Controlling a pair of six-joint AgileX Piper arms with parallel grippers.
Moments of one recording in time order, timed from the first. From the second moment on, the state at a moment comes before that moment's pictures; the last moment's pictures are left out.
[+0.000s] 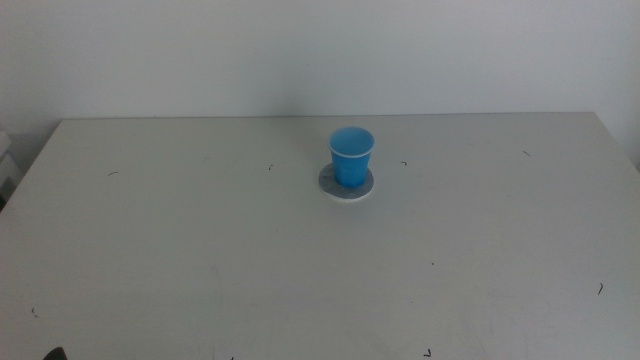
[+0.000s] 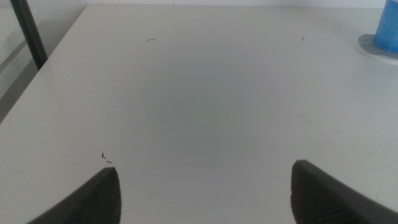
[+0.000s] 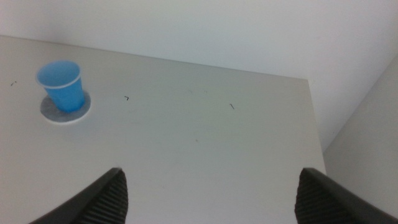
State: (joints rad) left arm -0.07 -0.01 0.03 0.07 0.37 -0.15; right arm 0.03 0.73 -0.90 0.06 0.73 -0.13
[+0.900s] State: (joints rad) left arm -0.07 -0.01 0.03 0.07 0.37 -0.15; right arm 0.03 -0.01 -0.13 0.12 0.34 -0.14
